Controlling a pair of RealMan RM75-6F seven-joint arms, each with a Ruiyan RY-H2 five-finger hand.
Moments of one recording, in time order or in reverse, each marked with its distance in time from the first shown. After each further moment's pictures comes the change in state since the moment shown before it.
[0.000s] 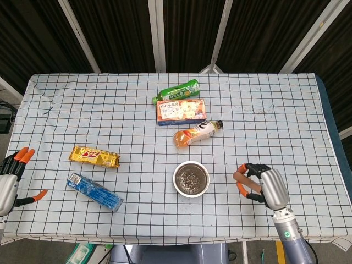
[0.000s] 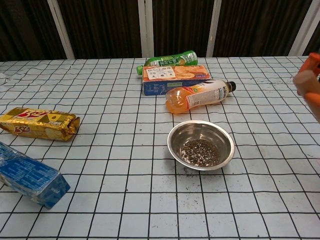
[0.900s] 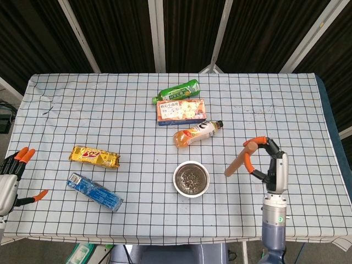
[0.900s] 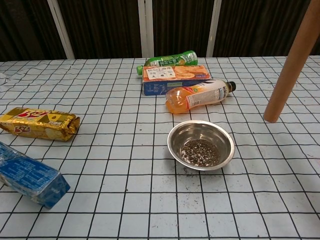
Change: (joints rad) left arm -0.002 0.004 0.001 -0.002 -0.002 -0.008 -0.022; right arm 0.043 -0.247 0.227 -0.091 0.158 0.154 0.305
